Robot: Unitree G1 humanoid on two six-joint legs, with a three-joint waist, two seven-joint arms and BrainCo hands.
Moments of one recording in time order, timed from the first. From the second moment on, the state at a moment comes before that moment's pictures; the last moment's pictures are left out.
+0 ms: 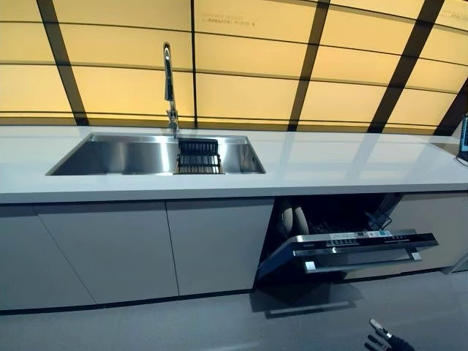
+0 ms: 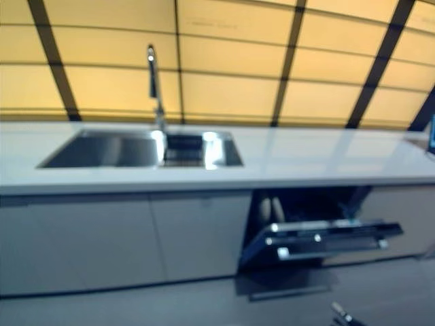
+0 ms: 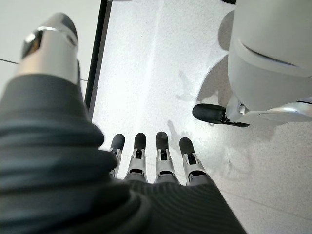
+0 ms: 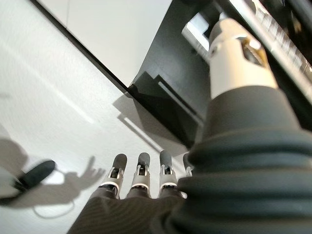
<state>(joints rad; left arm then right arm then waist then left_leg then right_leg) 0.04 0.33 -0.06 1.29 -0.45 -0.03 -0.07 0.02 -0.50 -0.15 1.05 0.94 0.31 0.32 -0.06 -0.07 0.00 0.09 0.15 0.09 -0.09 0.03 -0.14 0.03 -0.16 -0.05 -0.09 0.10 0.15</state>
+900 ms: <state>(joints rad) 0.07 0.20 -0.18 1.23 -0.50 -0.08 -0.14 -0.17 -0.53 -0.30 1.14 1.60 0.10 0.47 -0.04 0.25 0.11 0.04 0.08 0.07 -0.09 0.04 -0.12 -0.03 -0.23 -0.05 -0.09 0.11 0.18</state>
